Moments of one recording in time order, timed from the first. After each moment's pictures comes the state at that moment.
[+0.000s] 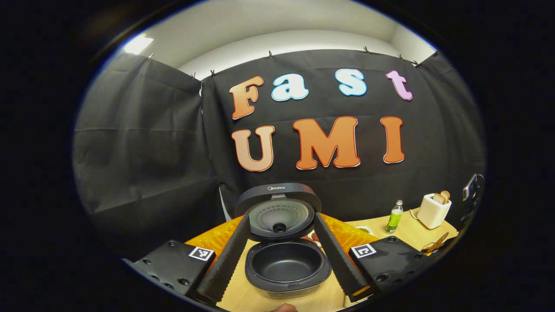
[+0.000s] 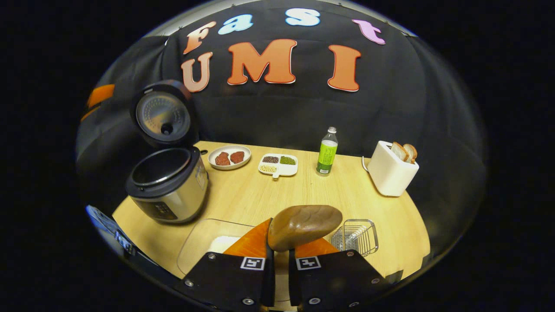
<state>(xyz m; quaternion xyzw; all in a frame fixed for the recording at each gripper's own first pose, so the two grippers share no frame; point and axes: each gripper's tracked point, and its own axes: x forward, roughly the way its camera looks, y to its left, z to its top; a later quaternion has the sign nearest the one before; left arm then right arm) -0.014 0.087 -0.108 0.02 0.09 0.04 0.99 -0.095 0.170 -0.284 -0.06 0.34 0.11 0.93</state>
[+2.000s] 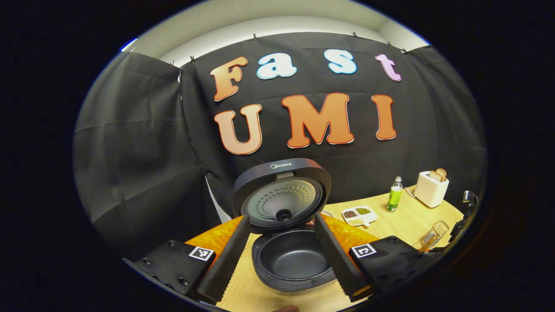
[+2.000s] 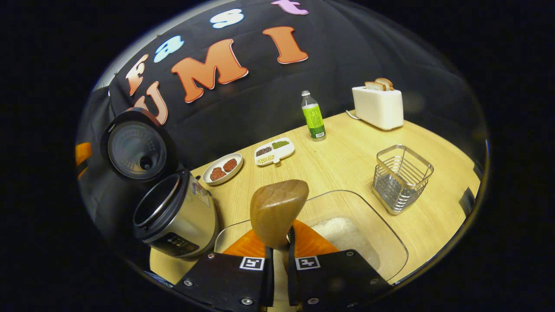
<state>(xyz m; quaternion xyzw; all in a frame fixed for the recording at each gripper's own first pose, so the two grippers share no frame) 0.021 0.119 -0.151 0.04 0.15 -0.03 0.99 -0.113 0.230 -0.360 0.21 0.37 0.00 0.90</state>
